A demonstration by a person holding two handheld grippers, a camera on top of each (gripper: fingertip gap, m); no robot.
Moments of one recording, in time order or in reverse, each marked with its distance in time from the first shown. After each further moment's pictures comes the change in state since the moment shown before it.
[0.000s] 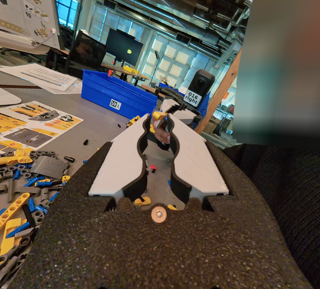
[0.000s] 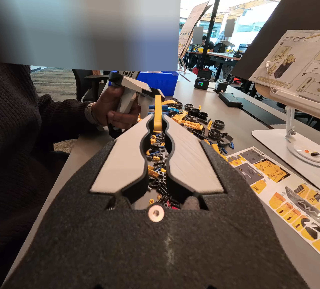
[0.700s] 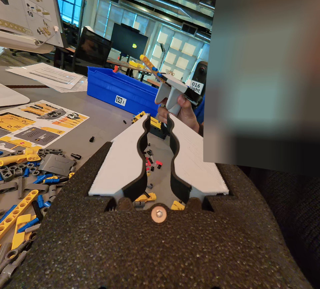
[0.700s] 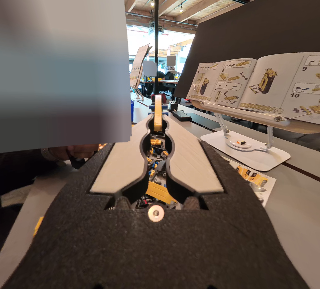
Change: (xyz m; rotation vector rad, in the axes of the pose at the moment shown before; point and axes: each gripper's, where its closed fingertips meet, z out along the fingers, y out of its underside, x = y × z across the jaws) left arm -0.002 0.007 0.003 -0.040 -0.034 0.051; right arm 0.064 -0.032 -0.051 0.185 0.299 0.052
